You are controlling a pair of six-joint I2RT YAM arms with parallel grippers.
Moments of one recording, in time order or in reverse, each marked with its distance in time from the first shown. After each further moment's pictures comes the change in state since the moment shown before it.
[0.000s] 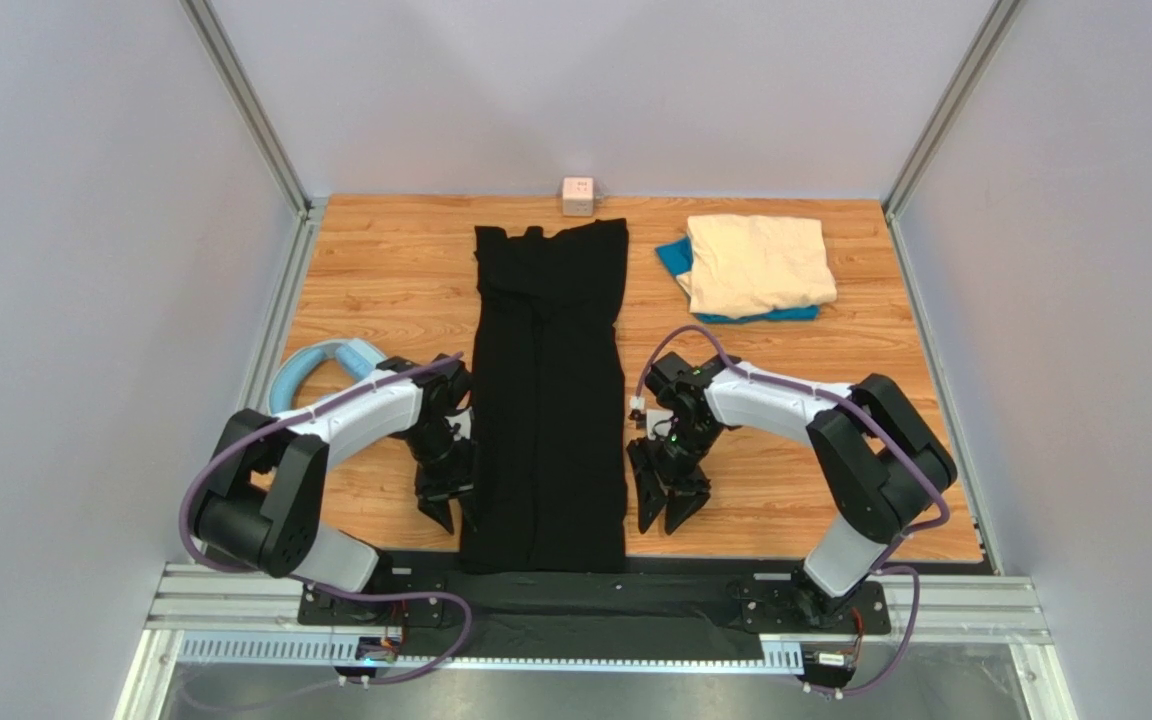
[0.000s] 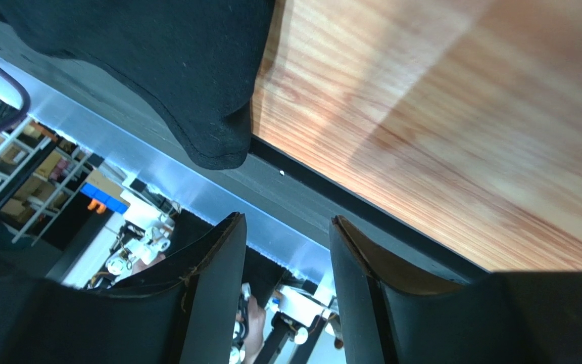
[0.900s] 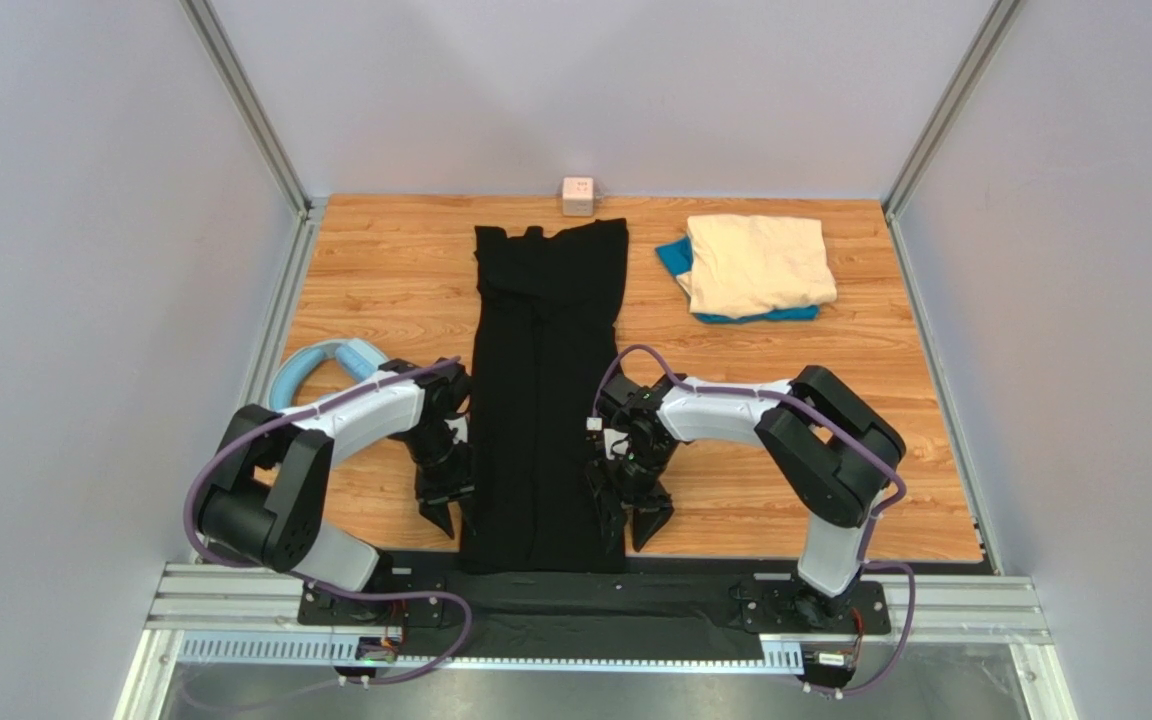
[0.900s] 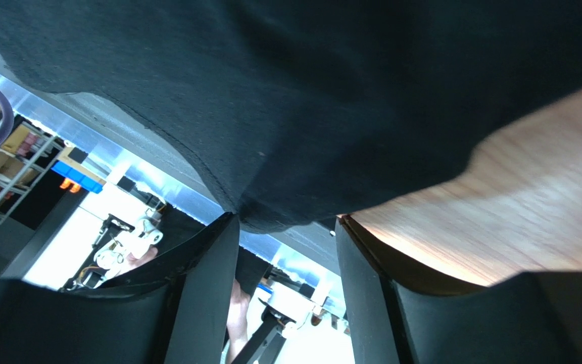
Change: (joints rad) left arm 0.001 0.005 -0.017 -0.011 -0.003 -0.062; right arm 0.183 0.145 0.050 0.137 -0.023 0.115
